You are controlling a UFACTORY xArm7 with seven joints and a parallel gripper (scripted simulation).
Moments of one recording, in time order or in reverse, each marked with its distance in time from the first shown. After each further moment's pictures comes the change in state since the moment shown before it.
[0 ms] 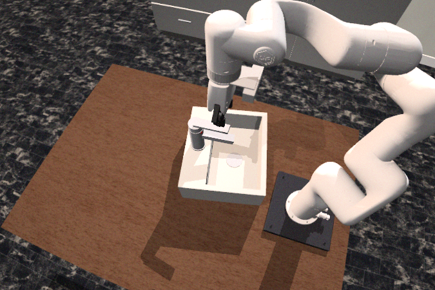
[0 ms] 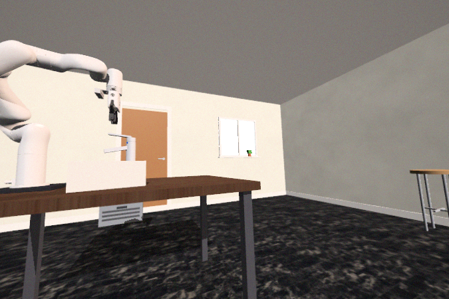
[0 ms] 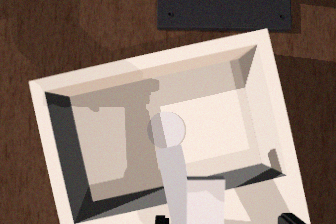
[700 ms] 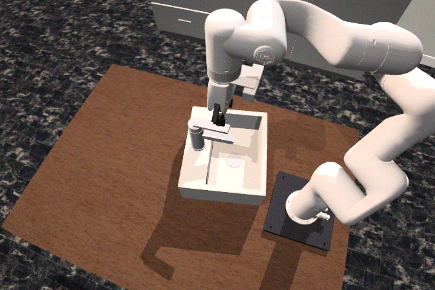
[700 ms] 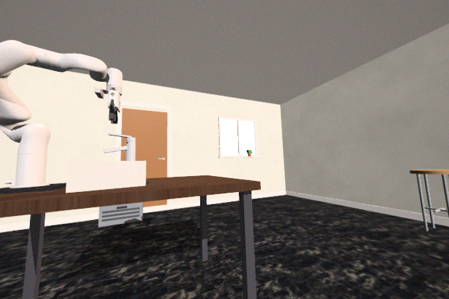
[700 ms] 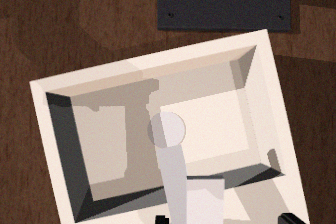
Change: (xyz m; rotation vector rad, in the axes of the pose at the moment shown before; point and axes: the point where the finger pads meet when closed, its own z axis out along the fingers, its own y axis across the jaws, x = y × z) arm 0.000 0.000 -0.003 0.000 0.000 0.000
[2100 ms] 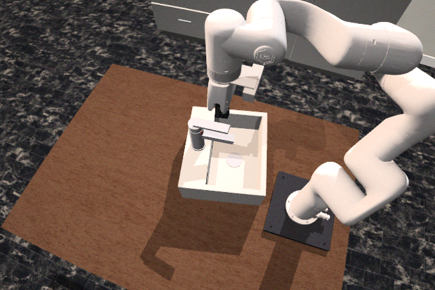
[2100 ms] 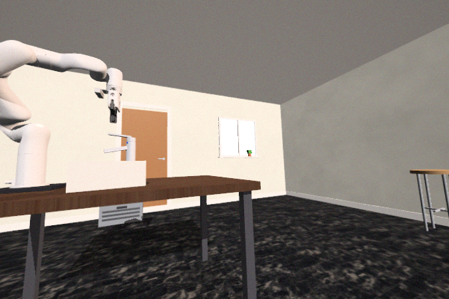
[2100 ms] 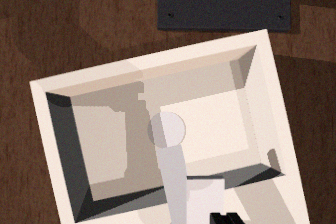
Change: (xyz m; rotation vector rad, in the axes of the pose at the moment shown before) arm 0.000 0.000 0.000 0.000 0.000 0.000
